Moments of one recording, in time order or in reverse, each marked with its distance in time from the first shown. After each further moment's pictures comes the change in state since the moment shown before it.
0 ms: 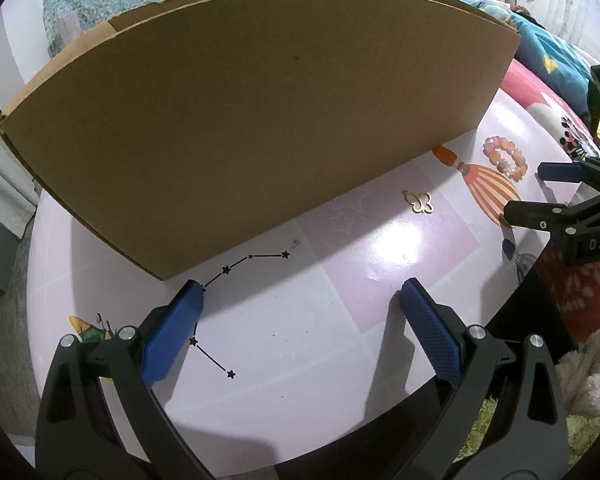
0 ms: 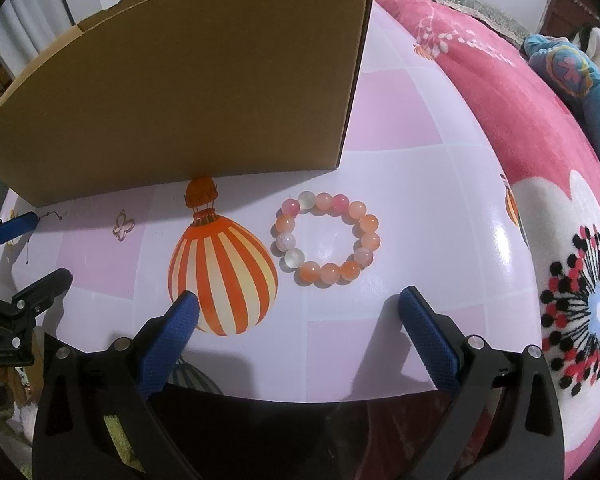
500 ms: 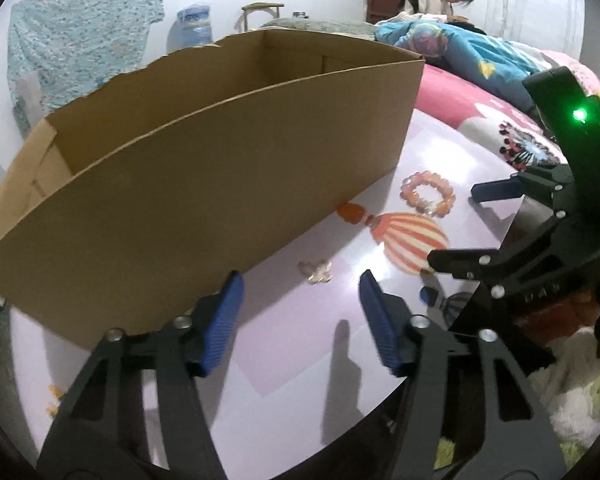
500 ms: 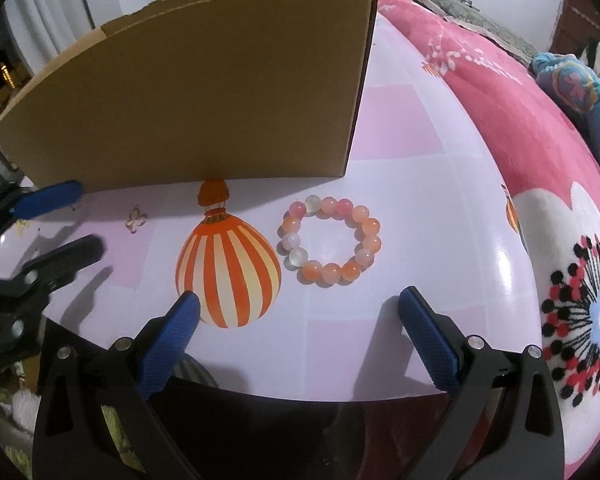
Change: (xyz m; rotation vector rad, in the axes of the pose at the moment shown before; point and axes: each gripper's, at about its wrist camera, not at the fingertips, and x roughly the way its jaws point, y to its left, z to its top) left arm -0.015 -0.043 0.020 0.146 -0.183 -0.135; right arm -0.012 -0.001 -0.020 -0.051 -0.069 0.045
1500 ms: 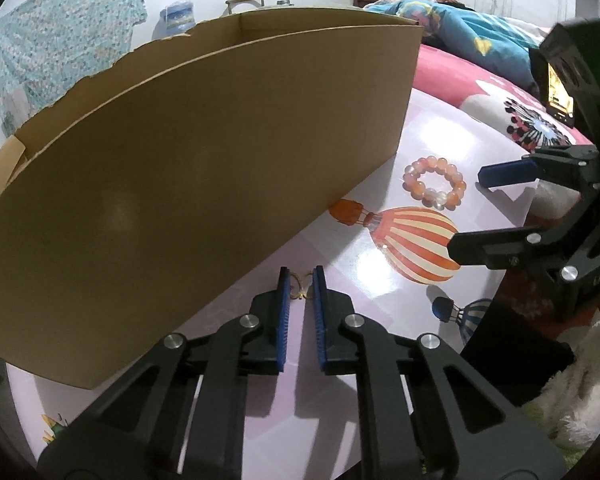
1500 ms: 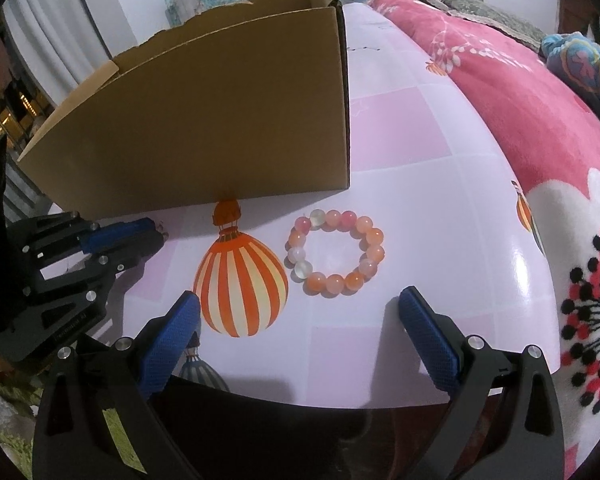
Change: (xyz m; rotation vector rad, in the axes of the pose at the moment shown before) left arm 0.028 -0.017 -0.002 0.077 0.044 0.025; right arm -0.004 -0.016 0.005 0.063 -0.038 0.136
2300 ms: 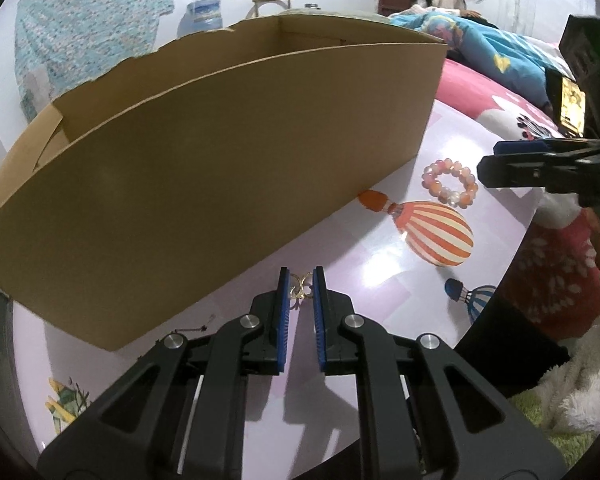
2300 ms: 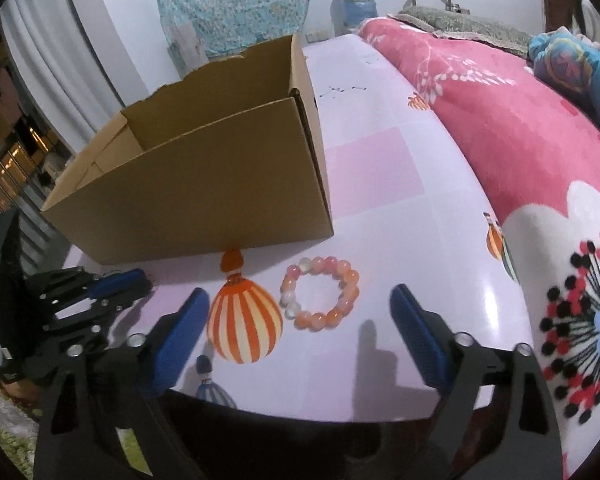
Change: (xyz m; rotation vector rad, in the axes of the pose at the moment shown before) left arm -0.020 0.017 -0.014 -0.097 -0.006 0.038; right arm -0.024 -0.018 0.010 0.052 -0.112 0.044
